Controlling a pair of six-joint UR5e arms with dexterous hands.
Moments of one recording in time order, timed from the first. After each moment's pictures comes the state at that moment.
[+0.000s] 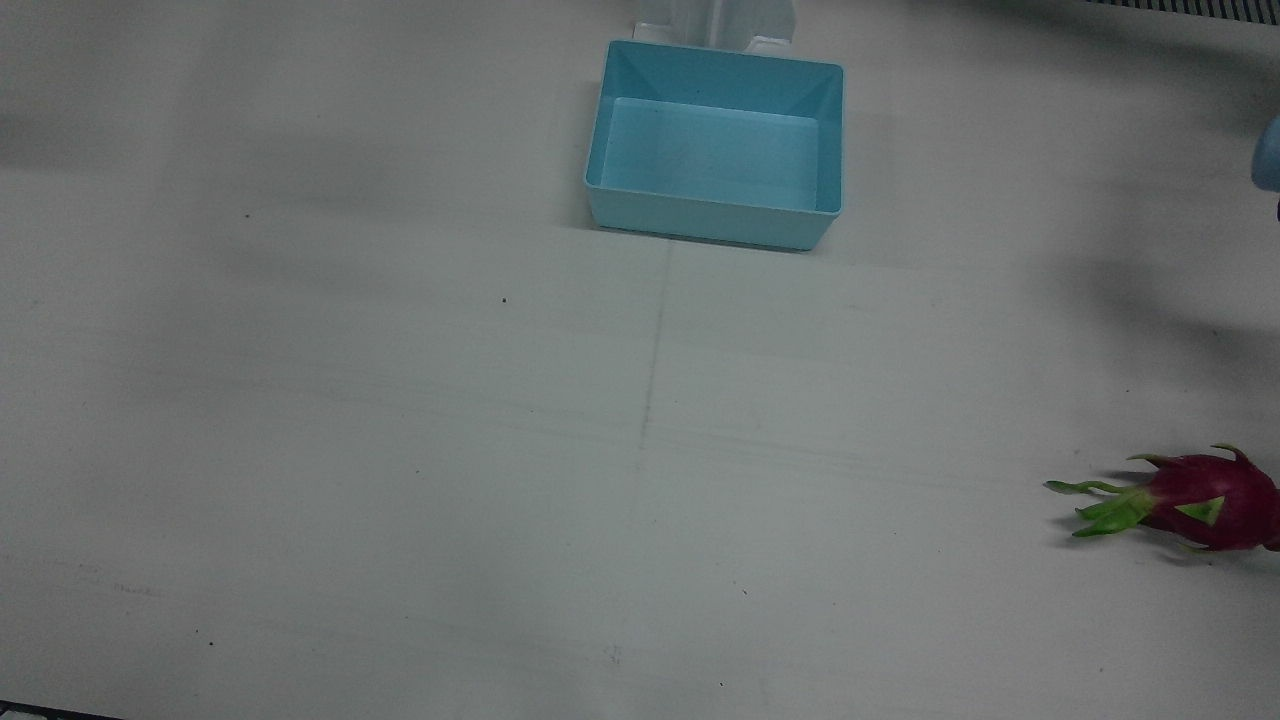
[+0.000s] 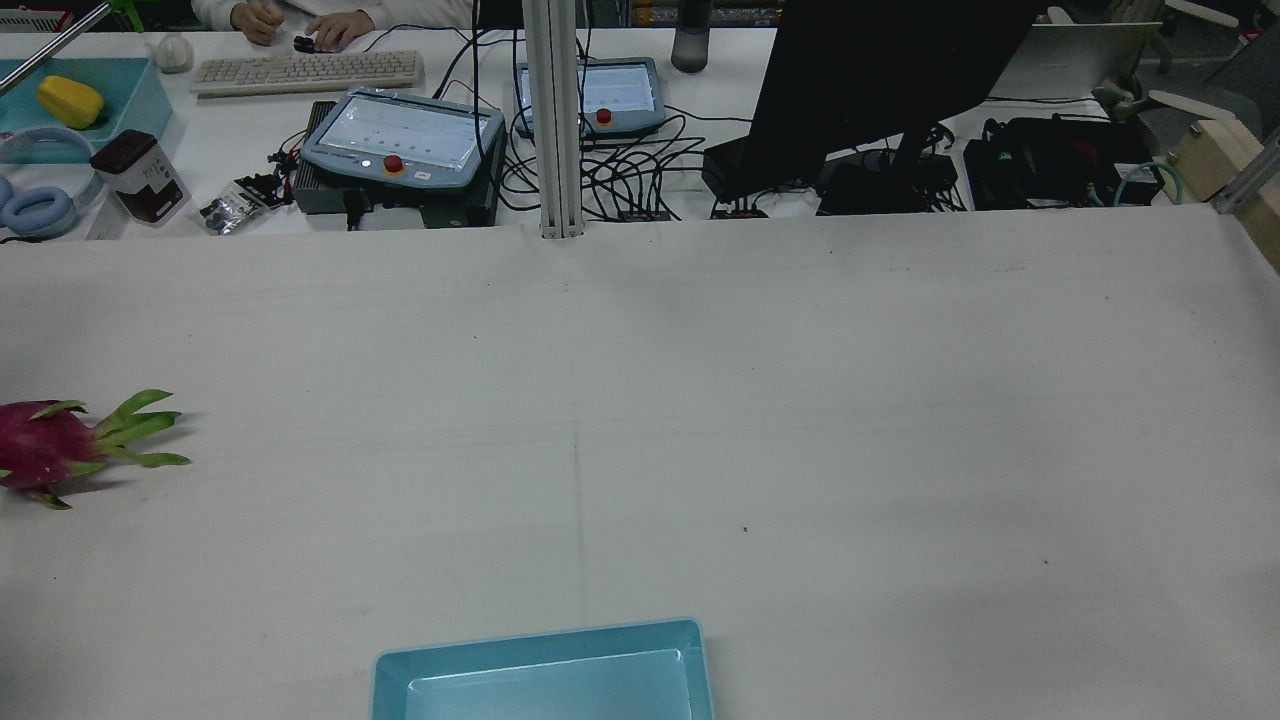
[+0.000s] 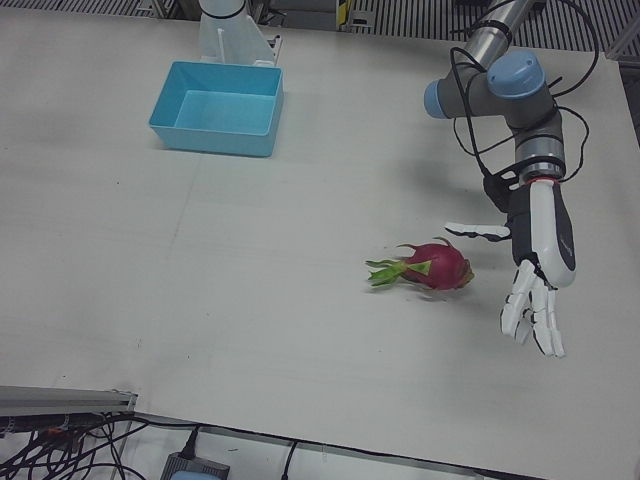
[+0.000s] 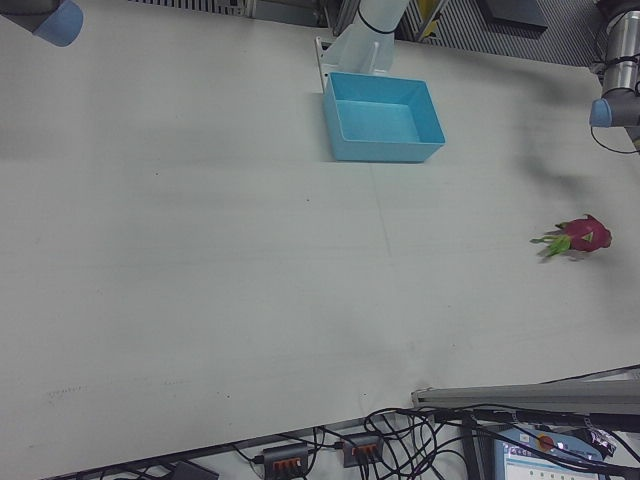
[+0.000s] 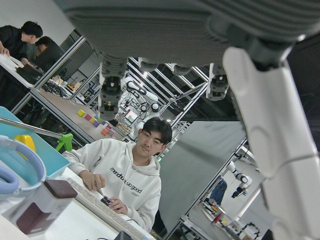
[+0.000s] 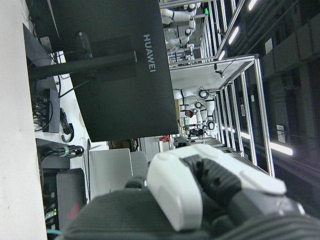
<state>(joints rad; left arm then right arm) -1.13 -1.57 -1.83 0.12 1.13 0.90 1.49 -1.66 1.69 -3.22 -1.56 0.16</state>
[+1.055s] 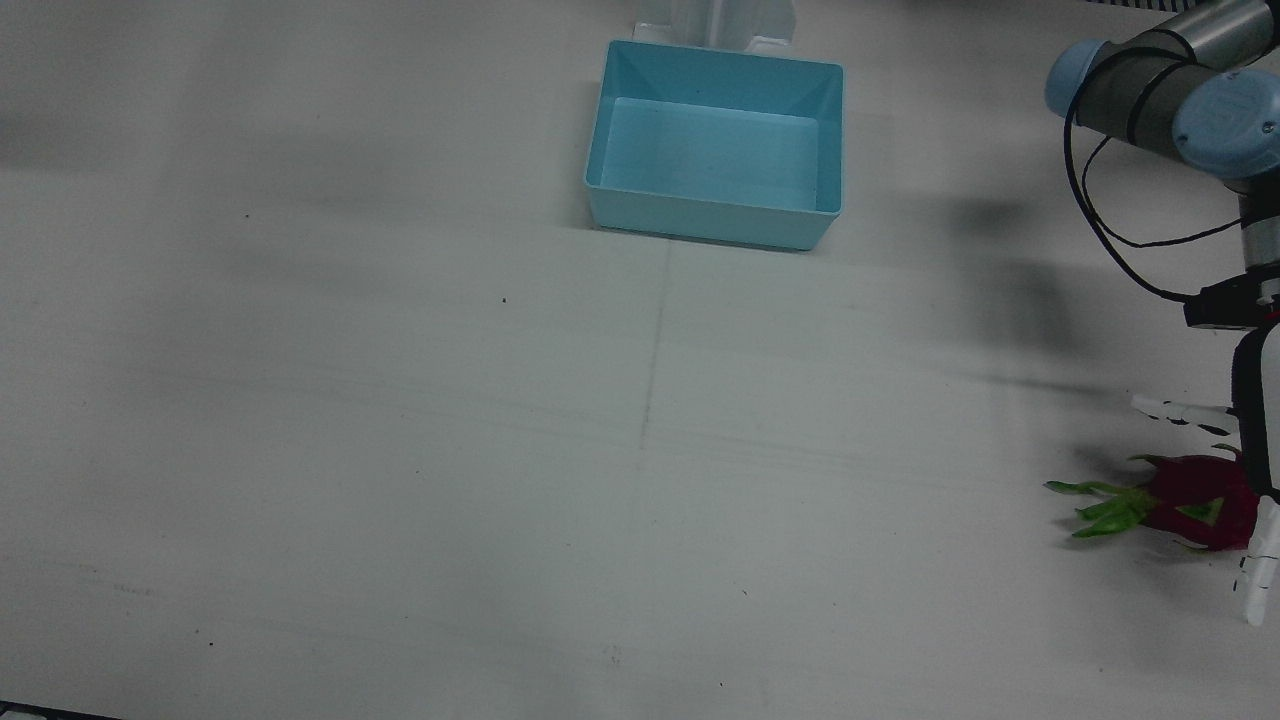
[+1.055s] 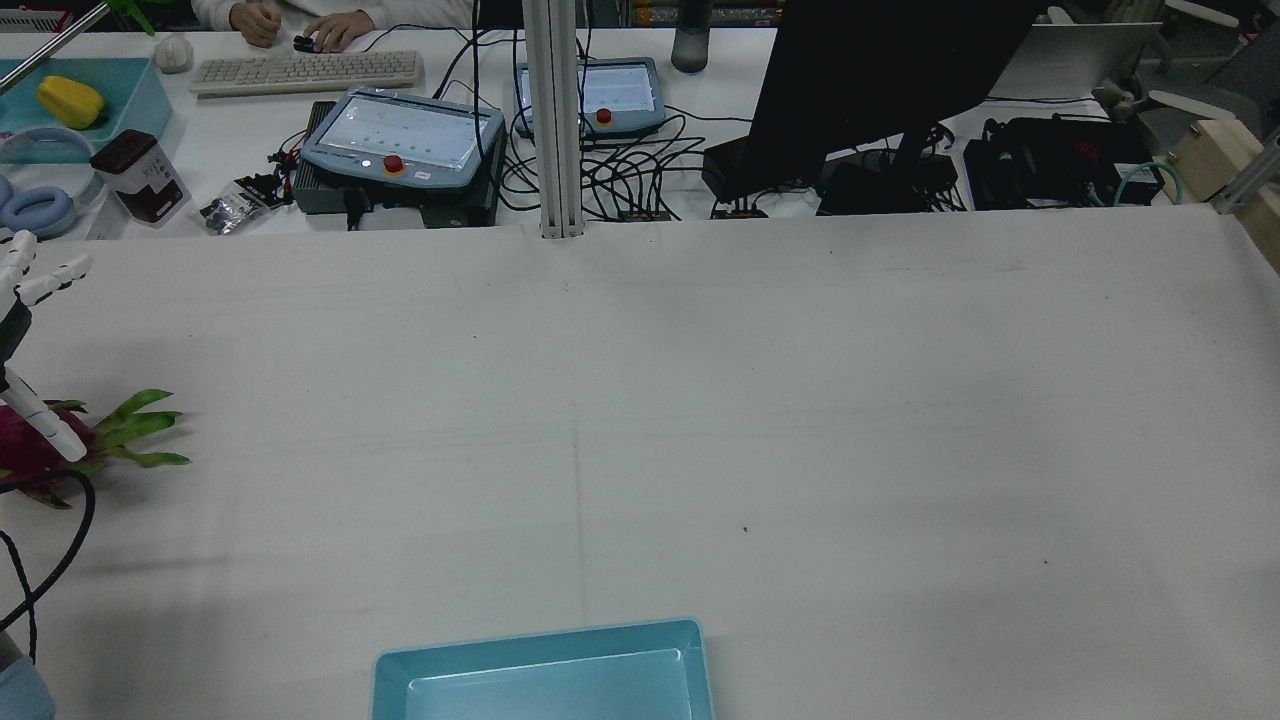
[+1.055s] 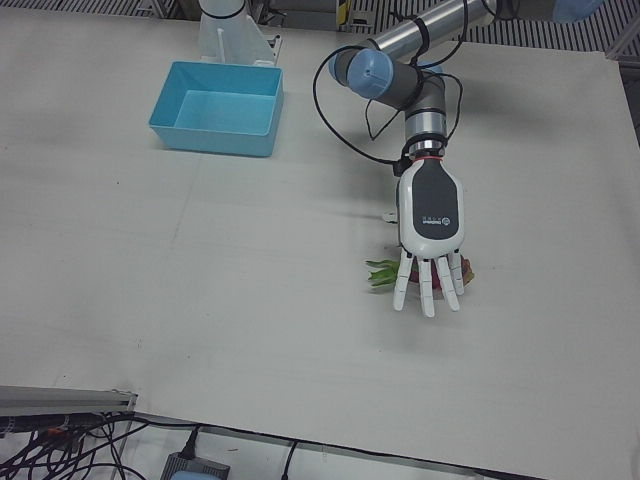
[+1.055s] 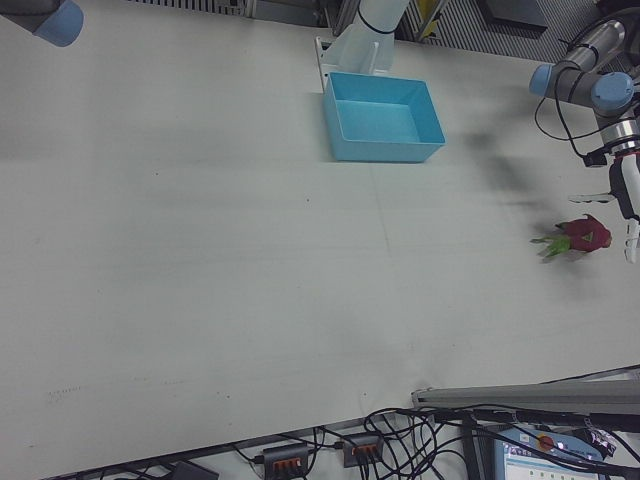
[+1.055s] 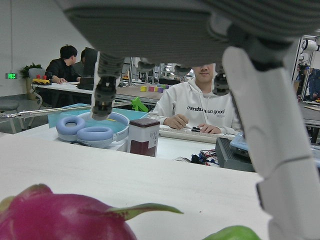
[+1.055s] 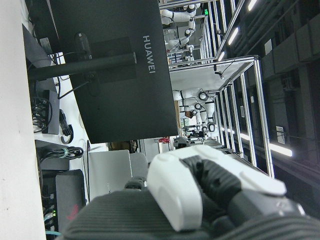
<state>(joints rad) -0.76 -1.79 -1.85 0.82 0.85 1.21 1.49 -1.65 1.69 -3.22 -1.56 0.16</state>
